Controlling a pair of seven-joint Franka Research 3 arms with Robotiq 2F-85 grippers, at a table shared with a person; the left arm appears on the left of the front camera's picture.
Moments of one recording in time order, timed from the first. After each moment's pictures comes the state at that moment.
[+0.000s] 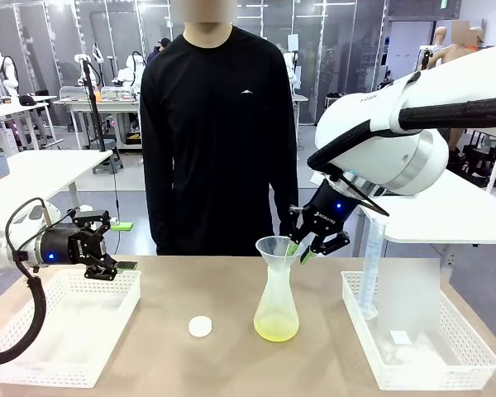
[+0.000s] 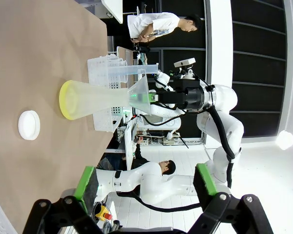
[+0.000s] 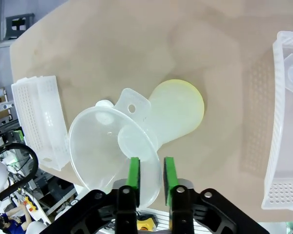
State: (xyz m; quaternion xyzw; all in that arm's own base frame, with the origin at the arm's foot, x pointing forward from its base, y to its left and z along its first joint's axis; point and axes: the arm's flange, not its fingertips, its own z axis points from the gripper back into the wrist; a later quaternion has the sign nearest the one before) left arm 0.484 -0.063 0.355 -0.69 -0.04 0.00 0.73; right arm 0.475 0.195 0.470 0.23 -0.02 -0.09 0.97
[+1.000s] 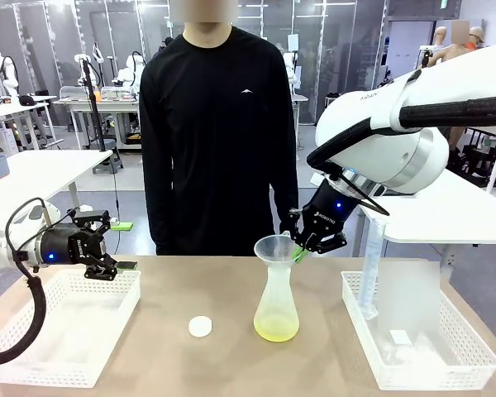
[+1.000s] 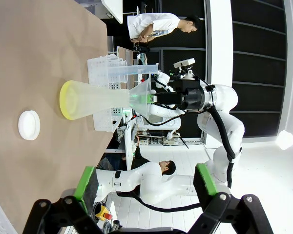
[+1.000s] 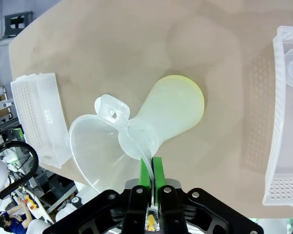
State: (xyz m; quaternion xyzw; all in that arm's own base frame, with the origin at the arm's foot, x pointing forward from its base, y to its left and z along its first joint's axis) left arm 0.484 -0.063 0.355 -0.69 -0.04 0.00 0.73; right arm 0.474 0.195 0.471 0.22 -0.01 -0.09 0.97
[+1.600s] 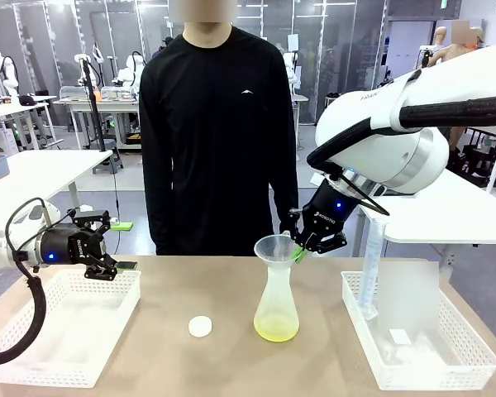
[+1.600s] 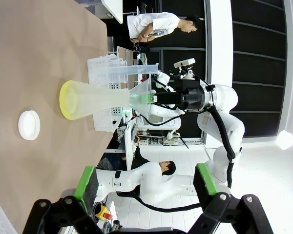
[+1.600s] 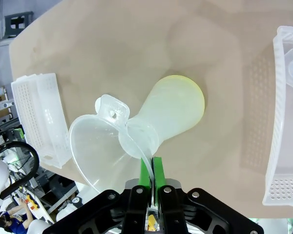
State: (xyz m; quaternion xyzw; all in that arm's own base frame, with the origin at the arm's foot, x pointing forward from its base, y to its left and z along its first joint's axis) left arm 0.484 -0.063 0.355 -0.69 -0.04 0.00 0.73; right arm 0.475 0.193 0.472 0.23 -0.01 -0.09 0.97
